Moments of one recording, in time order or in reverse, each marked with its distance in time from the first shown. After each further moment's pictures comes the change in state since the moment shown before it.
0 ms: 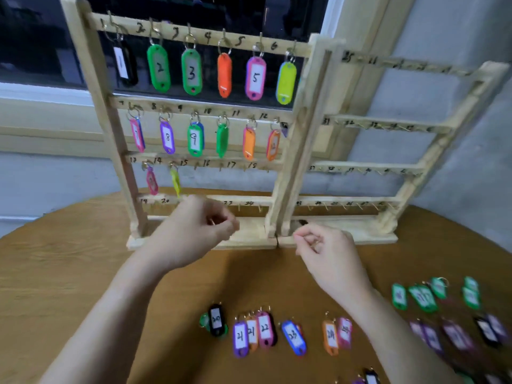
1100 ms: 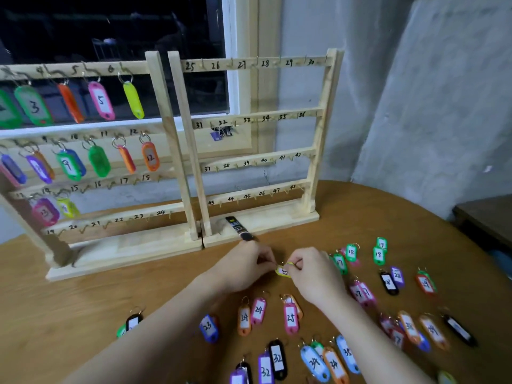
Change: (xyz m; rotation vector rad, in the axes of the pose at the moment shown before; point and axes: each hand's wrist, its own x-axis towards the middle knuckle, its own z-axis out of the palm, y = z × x) left_hand 0.049 0.057 0.229 0.219 -0.428 0.333; right_hand -0.053 0.114 -0.083 -0.279 -0.115 0.381
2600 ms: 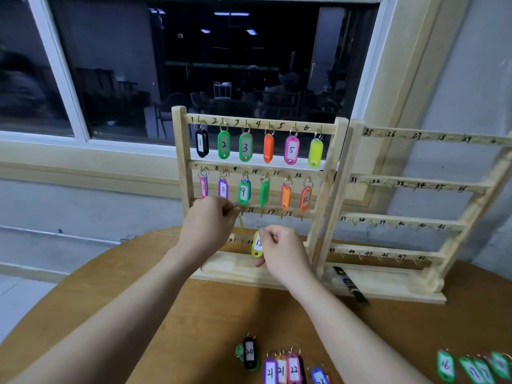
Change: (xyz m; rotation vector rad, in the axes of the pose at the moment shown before) left_hand -0.151 -0.092 -0.223 0.140 0.867 -0.547; right_hand 0.003 -0.287 0.042 0.566 -0.221 -0.330
